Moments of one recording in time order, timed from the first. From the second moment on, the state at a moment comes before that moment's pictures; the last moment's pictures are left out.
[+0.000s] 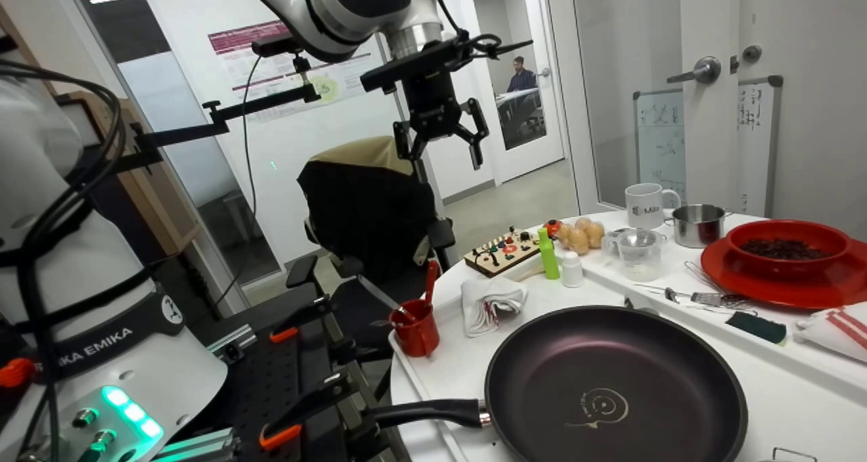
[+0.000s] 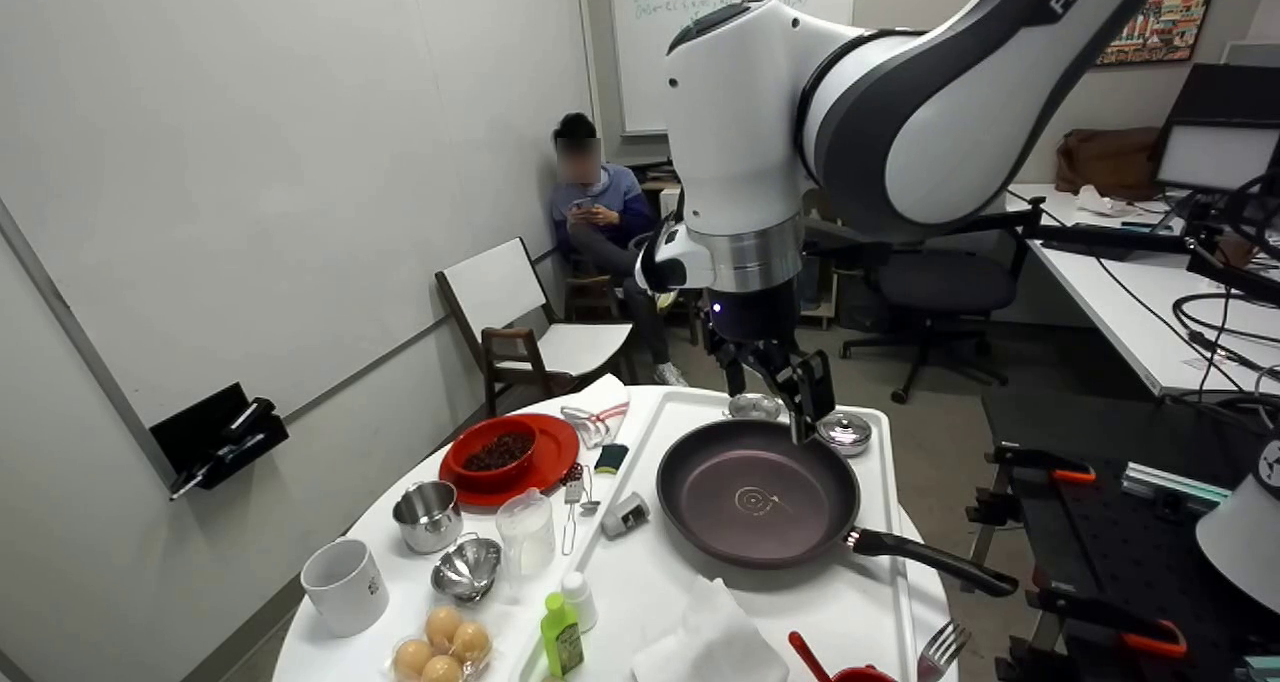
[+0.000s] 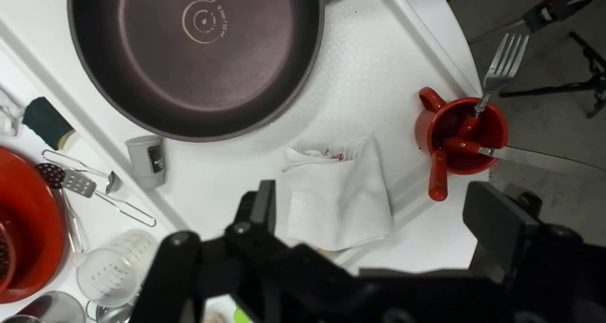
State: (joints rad) arm 0.10 0.06 0.06 -2.40 -0.23 2.34 -0.57
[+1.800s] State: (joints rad) arm 0.19 0.62 0.05 -2.13 -0.58 2.59 -0.41
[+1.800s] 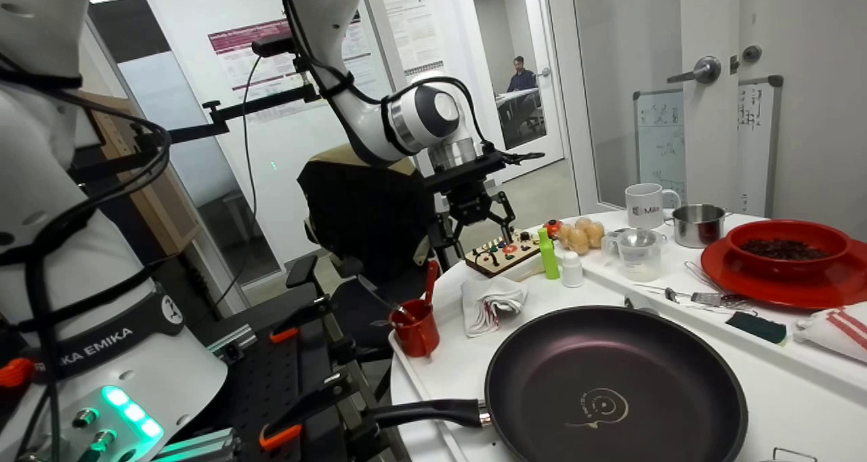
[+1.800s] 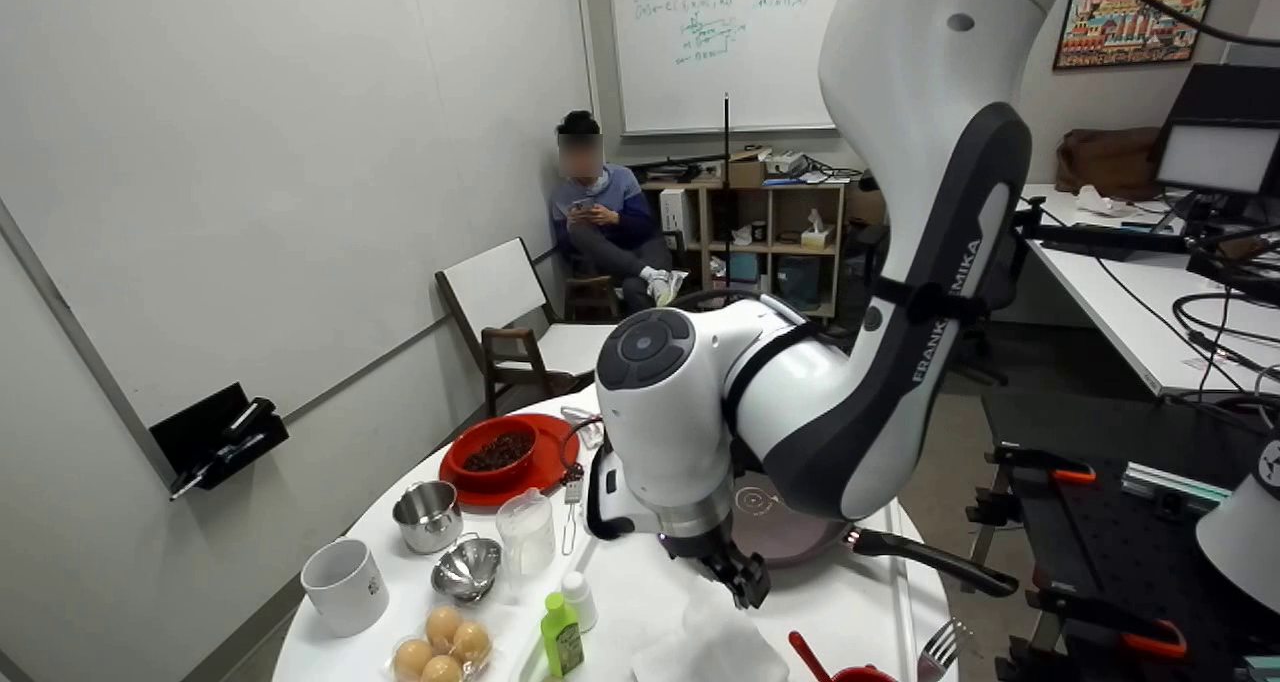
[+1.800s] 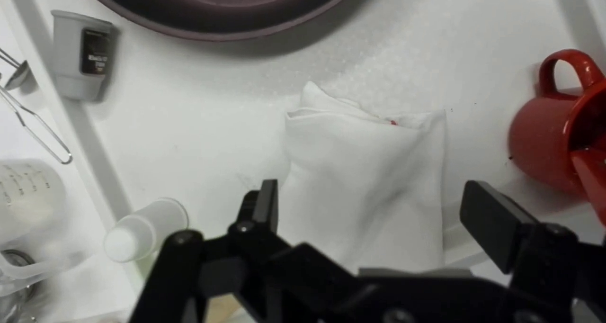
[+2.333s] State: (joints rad) arm 0.25 0.69 0.03 -2.03 -0.61 2.54 -0.36
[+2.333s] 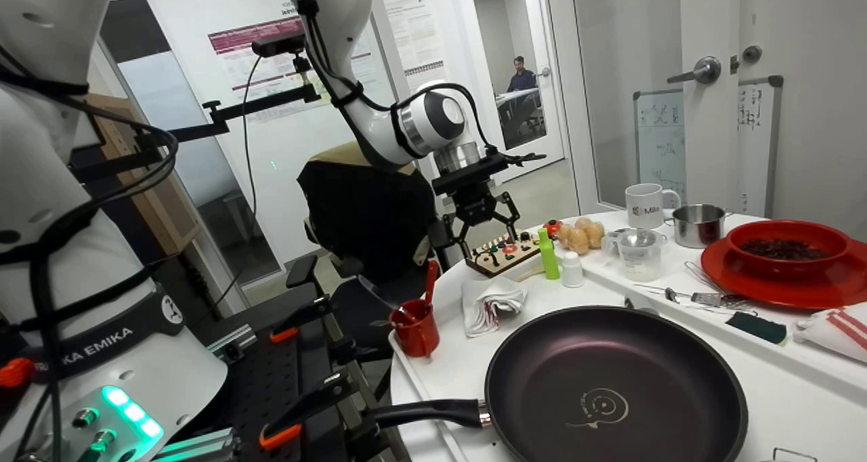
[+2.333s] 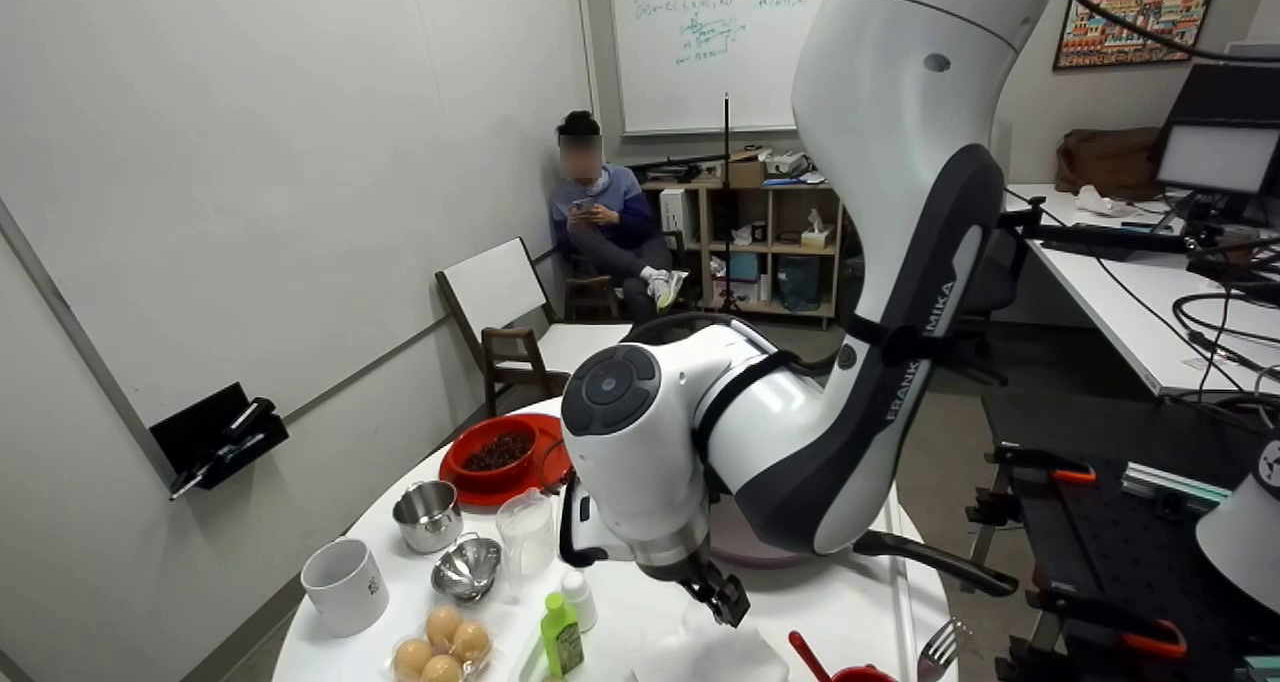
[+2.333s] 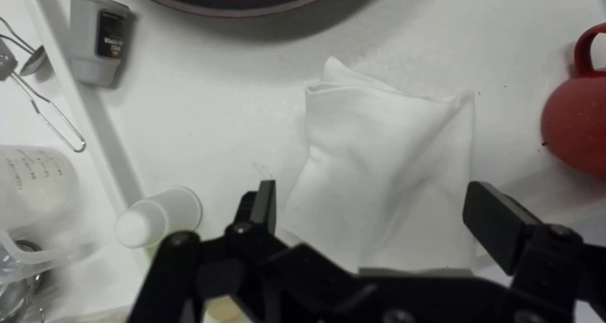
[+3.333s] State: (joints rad) arm 0.26 0.90 0.06 -1.92 -0.61 2.60 -0.35
